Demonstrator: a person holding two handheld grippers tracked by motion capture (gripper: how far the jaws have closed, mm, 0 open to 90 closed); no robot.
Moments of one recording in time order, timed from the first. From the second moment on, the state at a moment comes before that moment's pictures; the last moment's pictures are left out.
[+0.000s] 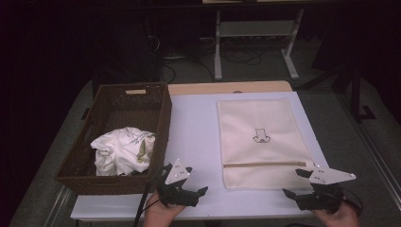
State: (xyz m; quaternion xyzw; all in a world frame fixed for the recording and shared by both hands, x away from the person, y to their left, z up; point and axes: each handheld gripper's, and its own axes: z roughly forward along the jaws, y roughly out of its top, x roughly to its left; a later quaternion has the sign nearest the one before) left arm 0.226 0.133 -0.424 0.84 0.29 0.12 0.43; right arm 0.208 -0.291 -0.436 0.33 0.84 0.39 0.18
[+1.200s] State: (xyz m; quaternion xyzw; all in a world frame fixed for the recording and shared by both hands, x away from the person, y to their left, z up) left arm 0.229 0.136 -0.430 0.85 0.29 0.11 0.42; right arm 0.311 -0.212 -0.402 0.24 0.89 0.37 0.13
